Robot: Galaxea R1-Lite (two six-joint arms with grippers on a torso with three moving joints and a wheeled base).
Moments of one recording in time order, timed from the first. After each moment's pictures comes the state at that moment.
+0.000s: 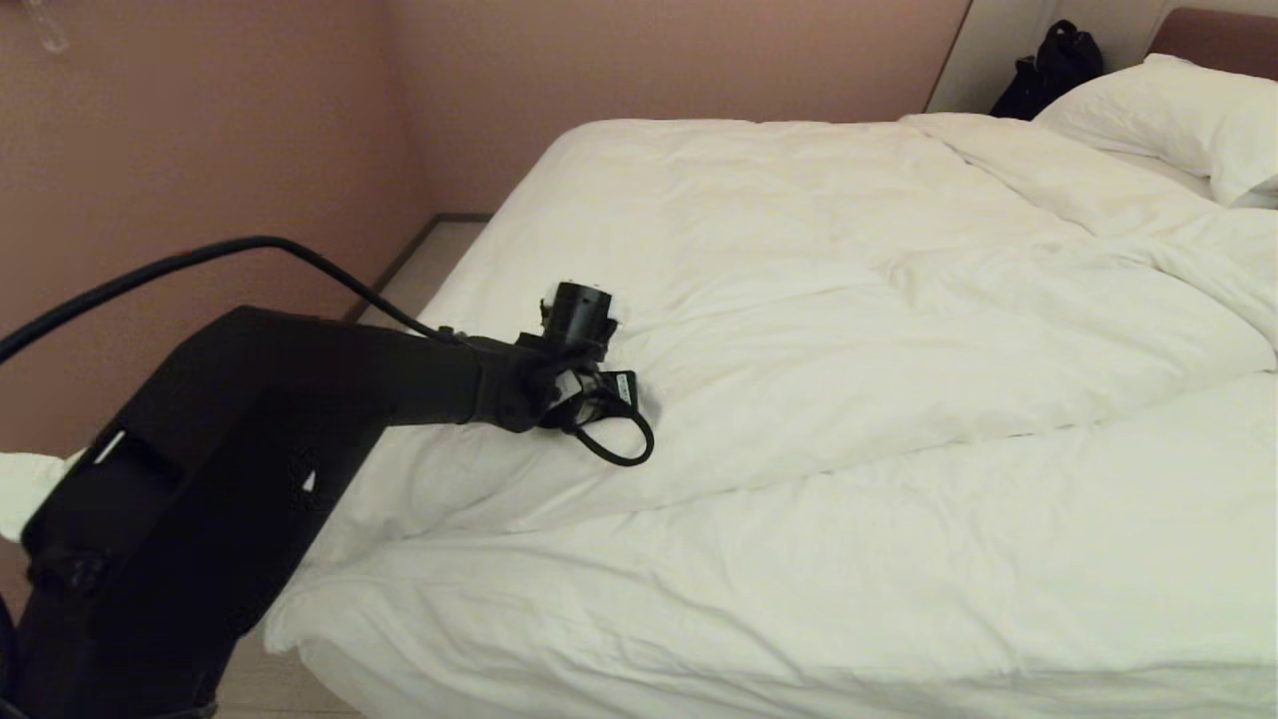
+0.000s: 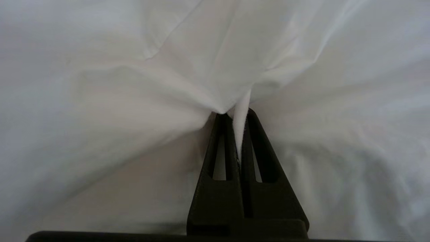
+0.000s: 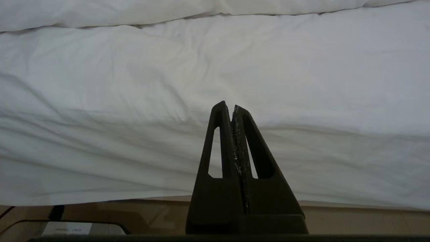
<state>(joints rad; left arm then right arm) -0.53 2.31 -1.79 0.05 0.26 -0.35 0.01 0.00 0.00 0.00 0.01 -0.04</state>
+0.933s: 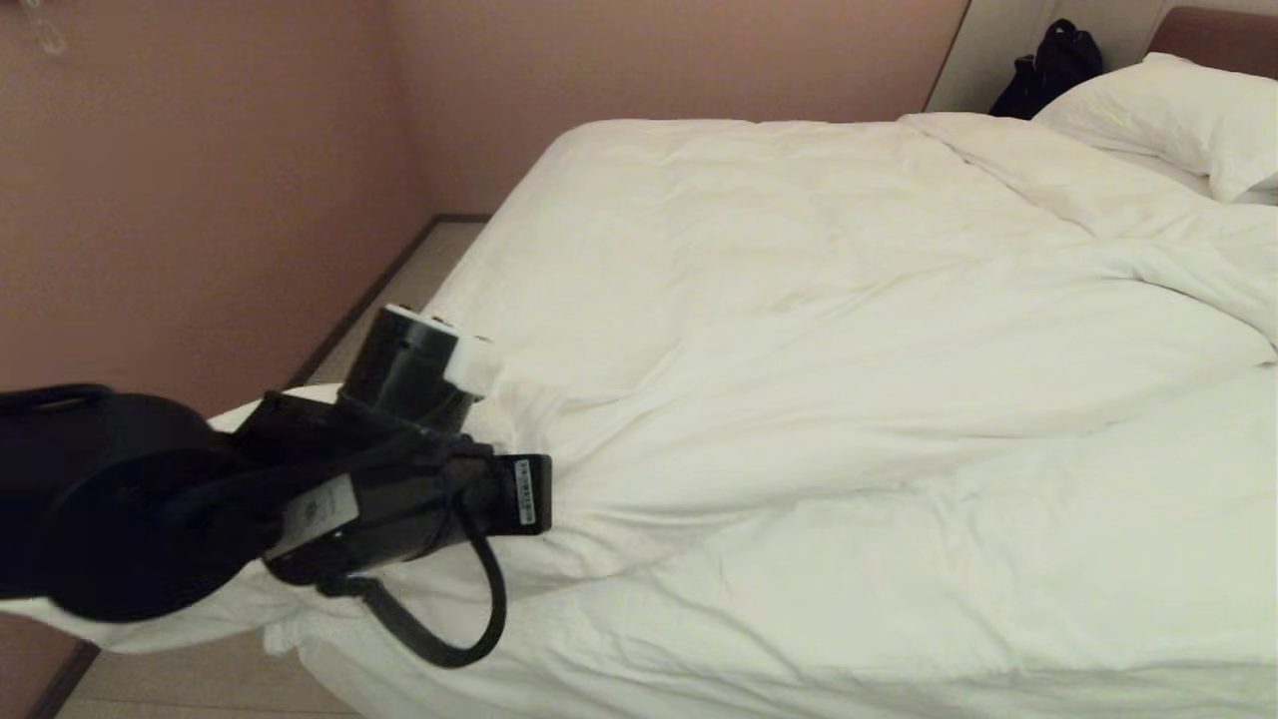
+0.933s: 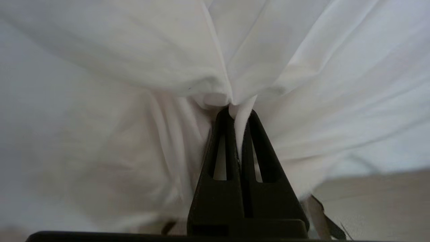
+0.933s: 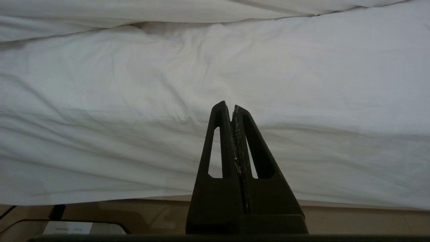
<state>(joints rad) -0.63 1.62 -0.97 0.03 0.24 -0.45 0.01 0.00 0.00 0.00 0.01 -0.04</state>
